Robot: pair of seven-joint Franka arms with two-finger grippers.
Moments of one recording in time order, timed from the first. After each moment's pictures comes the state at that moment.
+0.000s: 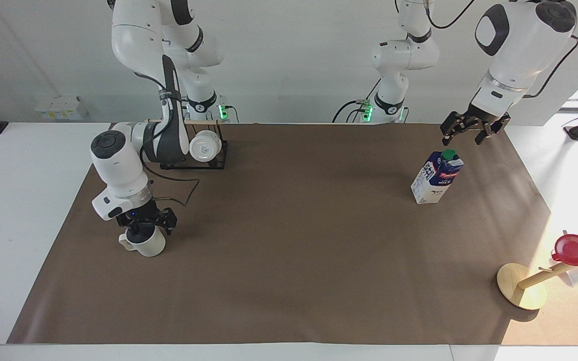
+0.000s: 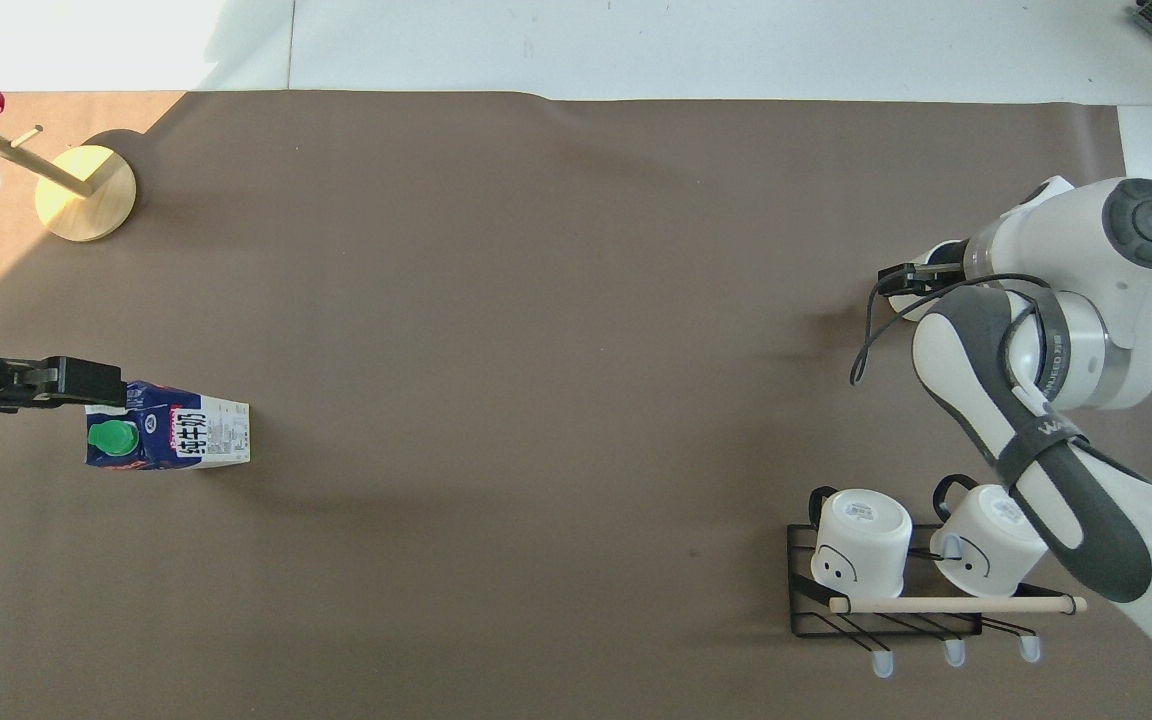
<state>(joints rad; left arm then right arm) 0.01 -0.17 -0.04 -1.91 -0.03 1.74 -0.02 0.04 0.36 -0.09 -1.86 -0.01 2.33 -0.02</state>
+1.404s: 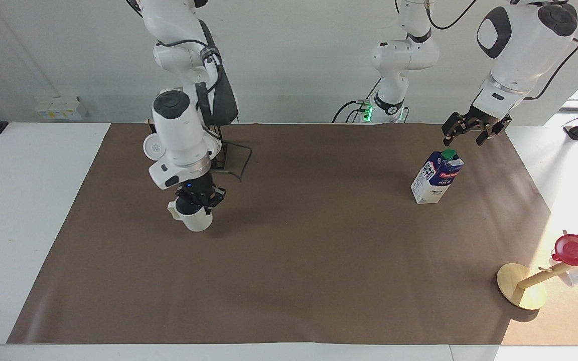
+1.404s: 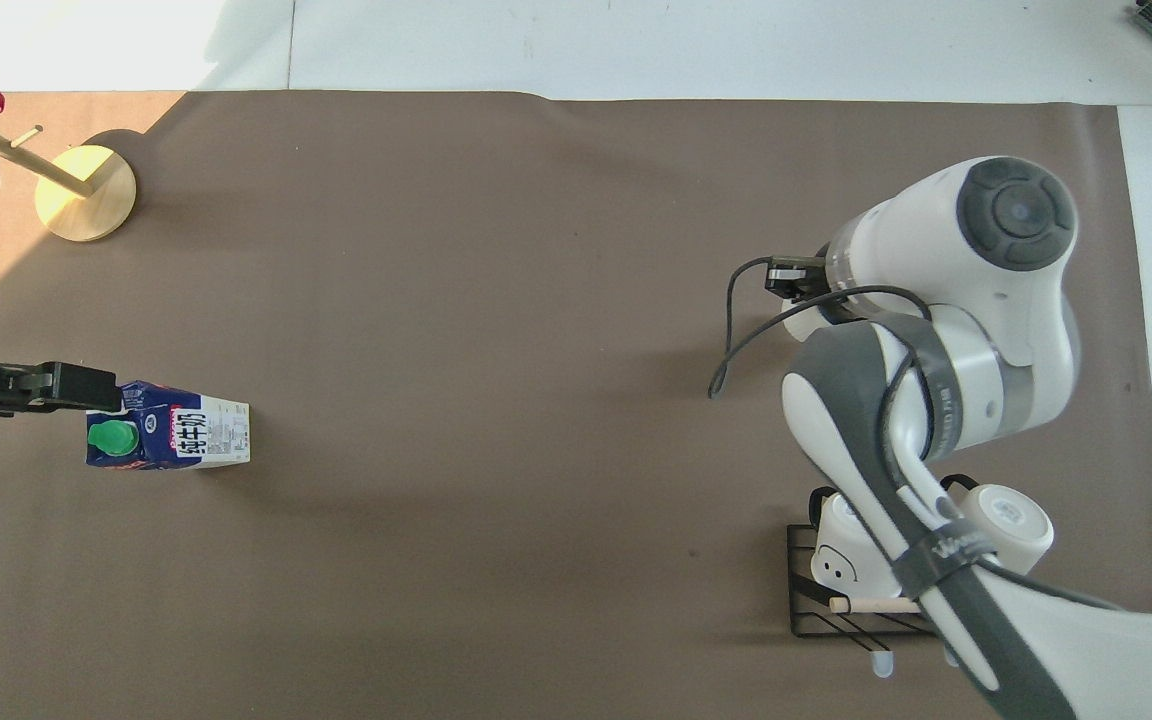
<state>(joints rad) 0.02 -0.17 -0.03 -1.93 -0.03 1.74 0.01 0.36 0.23 -0.06 -1.78 -0.01 2.12 0.51</state>
